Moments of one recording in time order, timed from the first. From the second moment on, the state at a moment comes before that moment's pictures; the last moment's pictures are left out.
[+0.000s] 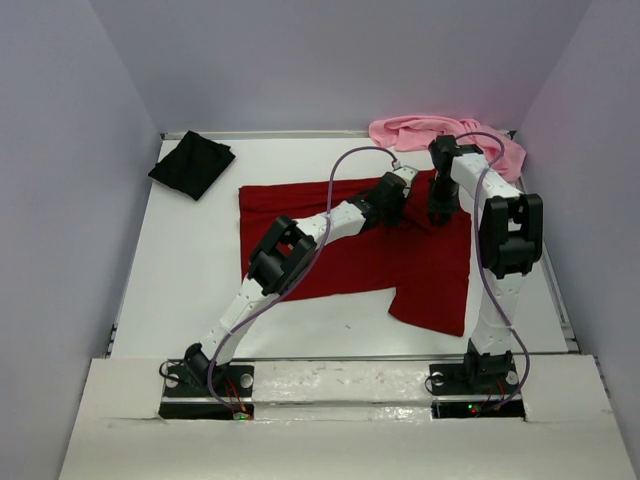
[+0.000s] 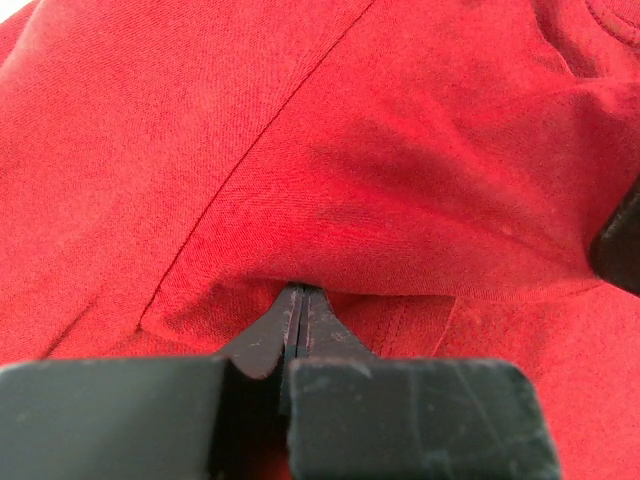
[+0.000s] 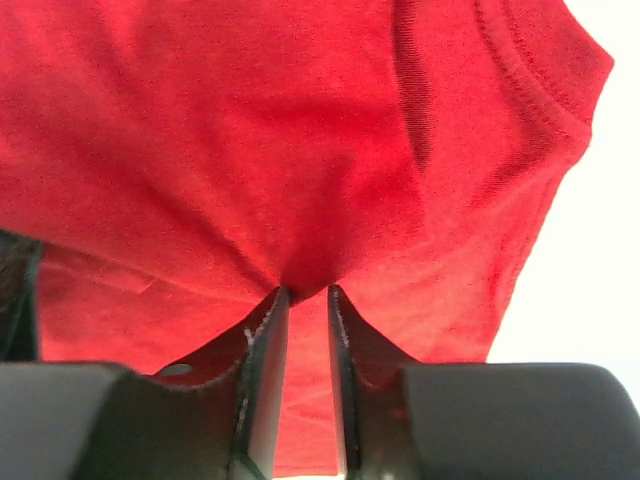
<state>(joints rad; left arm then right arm) -0.83 2.50 2.03 -0.16 -0.06 -0.24 0.10 2.11 1.75 -1.05 0.15 0.33</state>
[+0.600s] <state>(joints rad) -0.84 2.35 1.91 -0.25 -0.07 -0.25 0.10 2.09 1.70 -0.97 0.14 0.34</state>
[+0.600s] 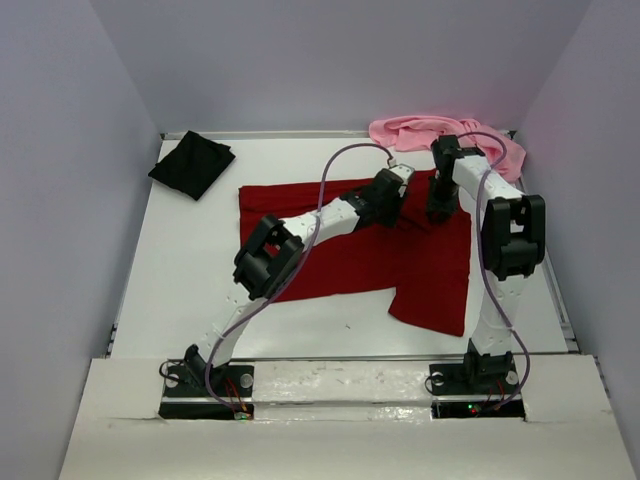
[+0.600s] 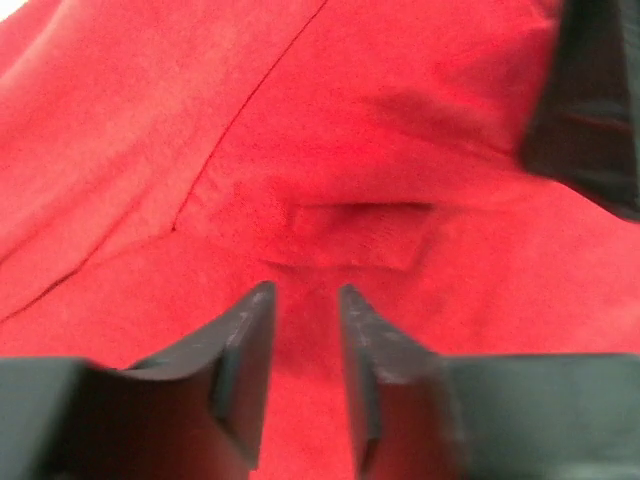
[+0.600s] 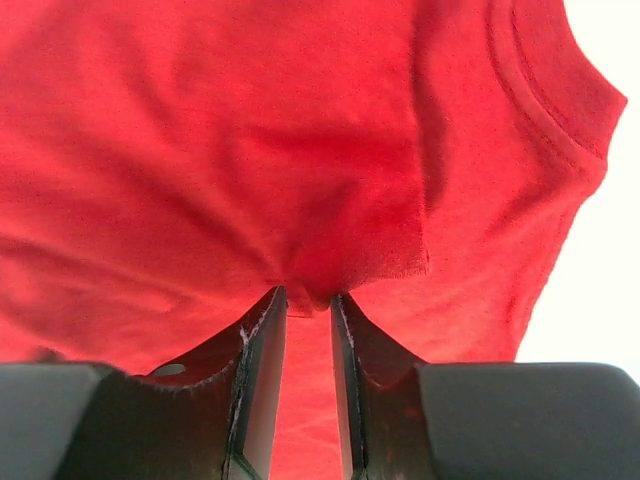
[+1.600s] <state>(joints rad) -0.96 2.29 1.87 -0.28 -0.15 -0.23 0.10 2.05 1.66 -0.77 0.06 0.35</state>
